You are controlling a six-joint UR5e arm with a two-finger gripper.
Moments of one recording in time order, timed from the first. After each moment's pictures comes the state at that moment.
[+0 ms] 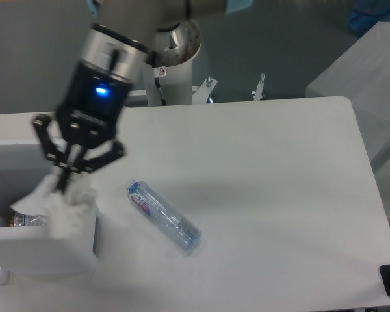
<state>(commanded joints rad) 2.15 -1.69 -1.54 -0.75 0.96 0.00</state>
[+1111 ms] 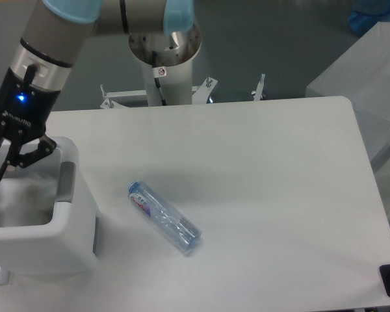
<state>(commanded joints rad) 2.09 -1.73 -1.57 -0.74 1.01 0.03</state>
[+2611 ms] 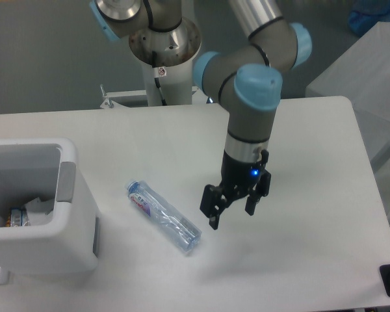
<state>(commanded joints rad) 2.50 -1.99 -1.67 -0.77 1.37 -0.06</state>
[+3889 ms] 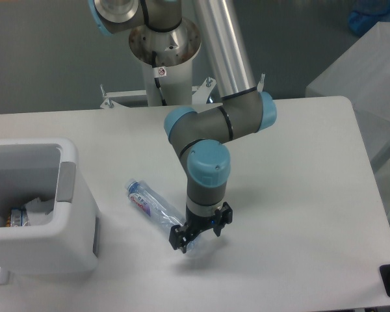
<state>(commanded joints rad) 2.35 -2.14 -1.64 -0.76 1.50 -0.15</state>
